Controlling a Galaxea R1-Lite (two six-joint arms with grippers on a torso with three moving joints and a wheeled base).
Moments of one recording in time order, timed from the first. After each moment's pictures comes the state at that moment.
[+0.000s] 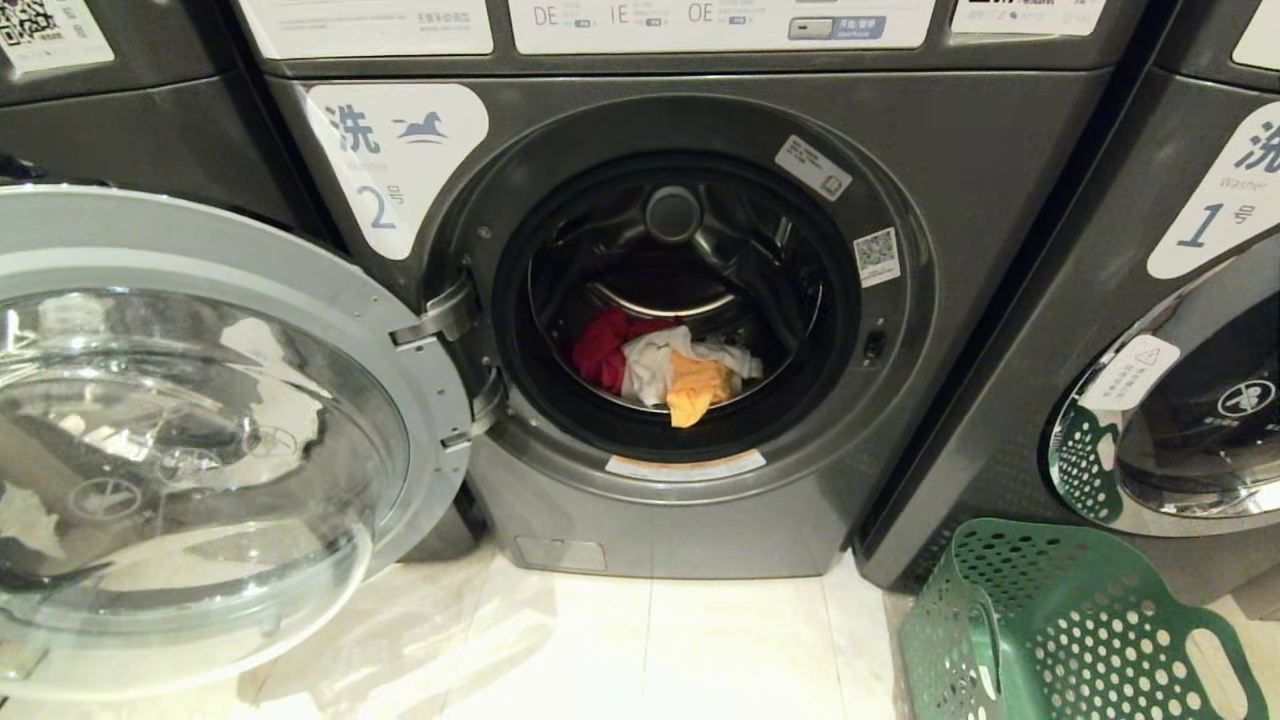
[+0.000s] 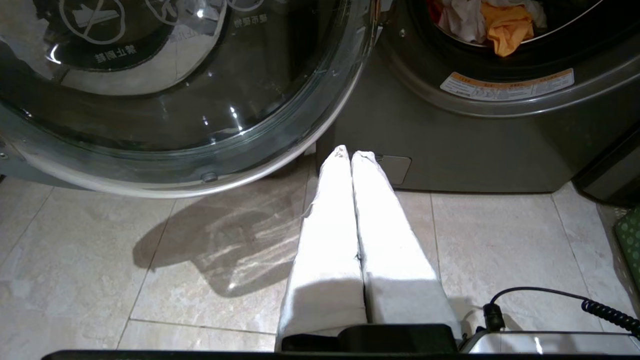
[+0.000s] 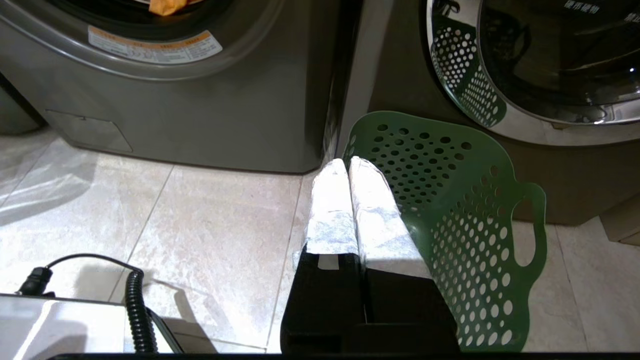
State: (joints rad) left arm 0.01 0.00 0.00 0.00 0.00 0.00; right arm 0.01 0.00 -0.03 0.08 0.01 -0.09
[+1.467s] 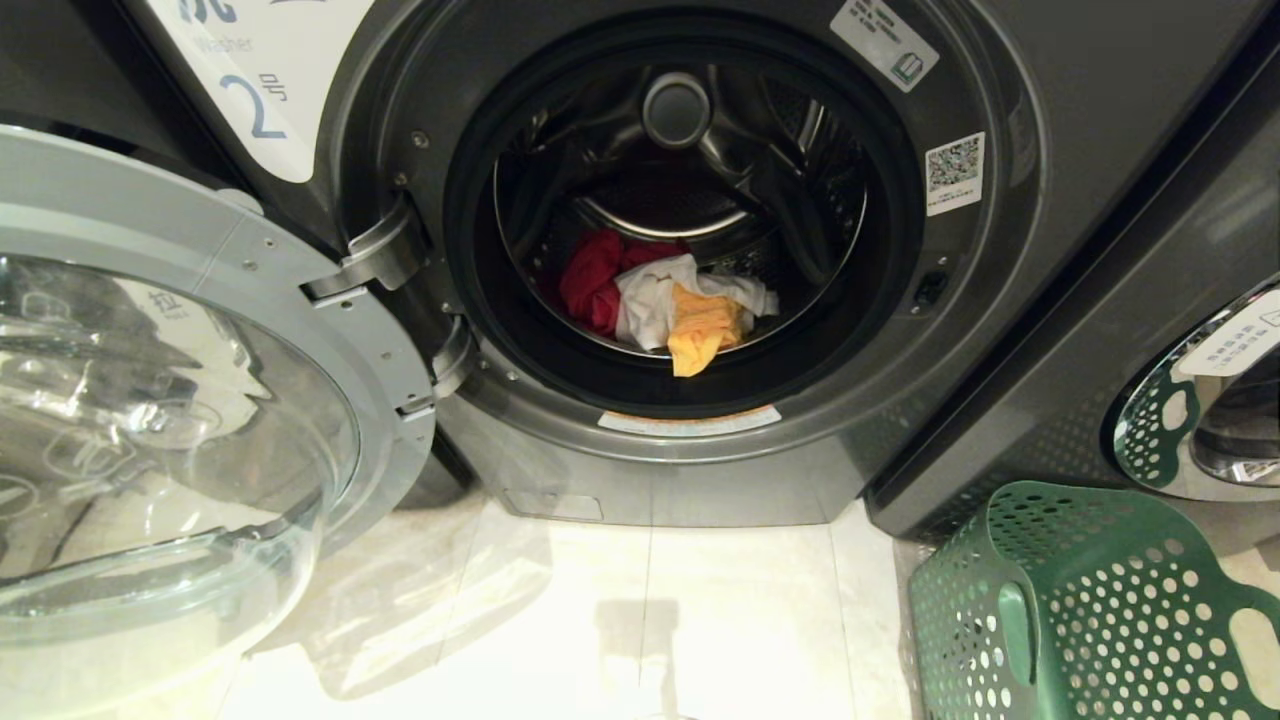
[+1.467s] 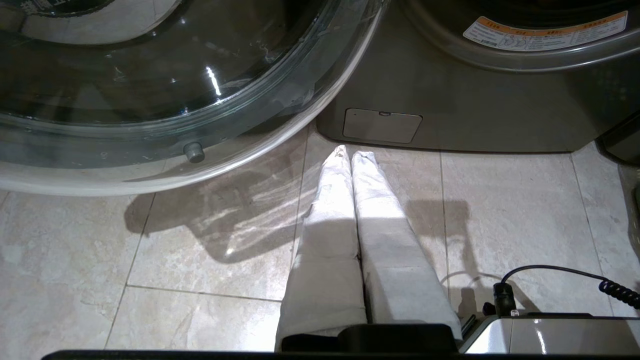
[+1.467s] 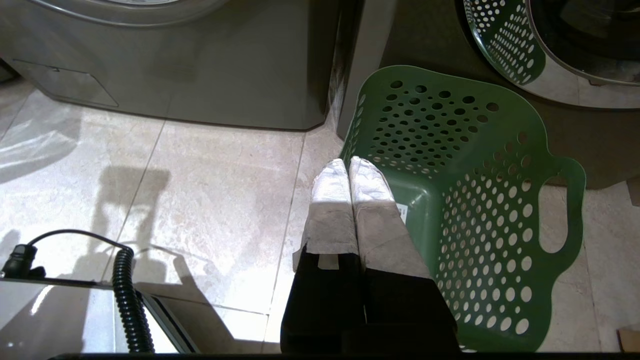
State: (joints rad) left arm 0.01 0.00 0.00 0.00 0.00 0.00; right arm 0.01 0.00 -0.03 0.08 0.01 -0.09
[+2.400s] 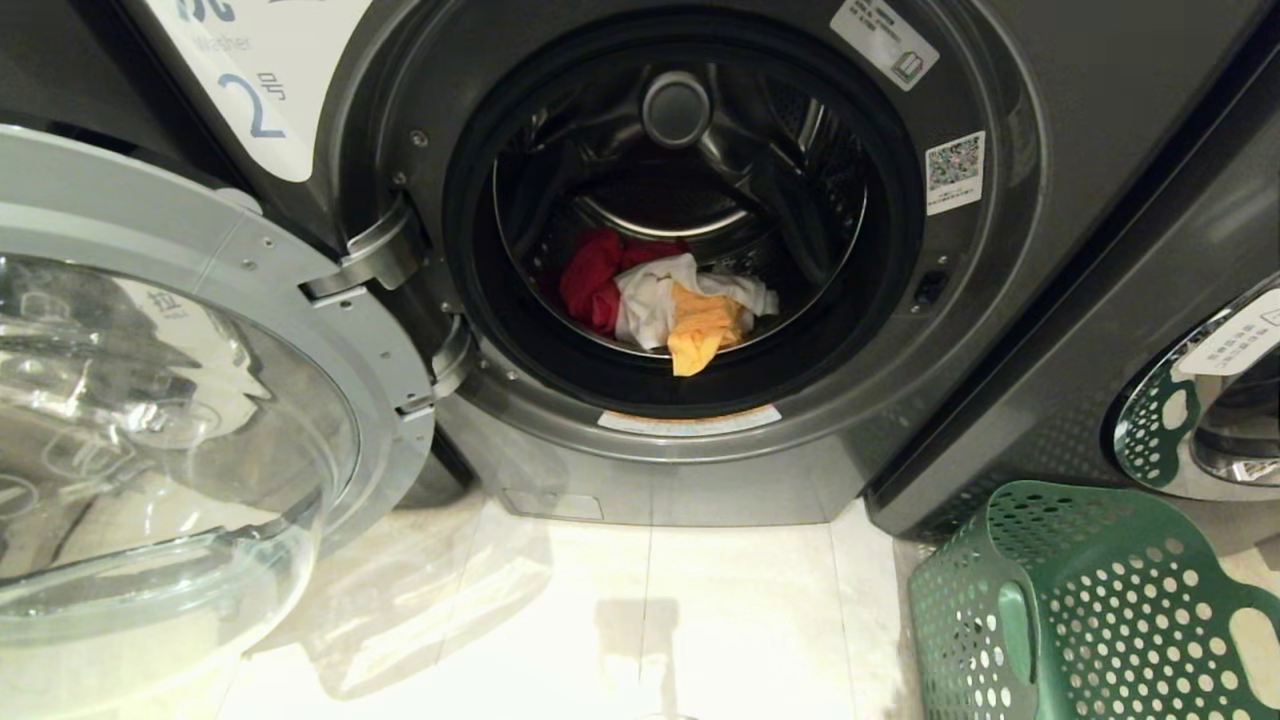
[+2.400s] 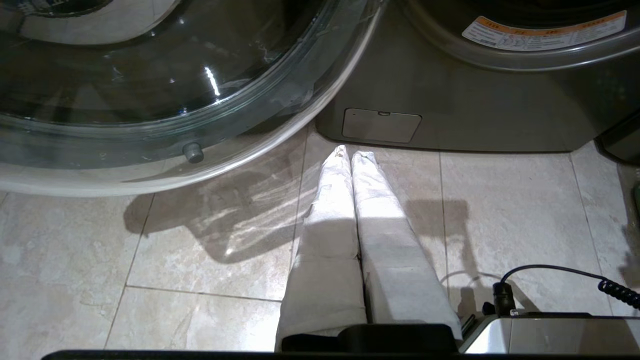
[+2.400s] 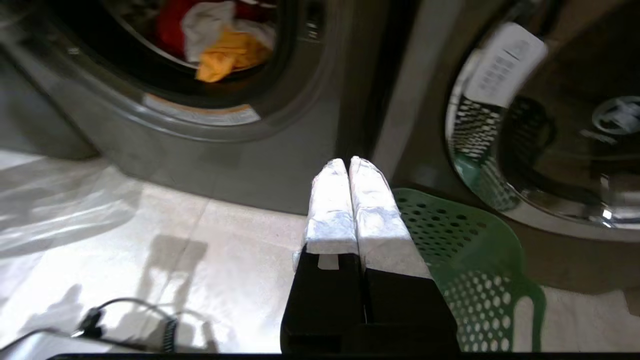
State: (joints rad) left arm 0.01 0.00 0.00 0.00 0.00 0.00; right arm 0.04 0.27 -0.58 0.21 0.11 -0.10
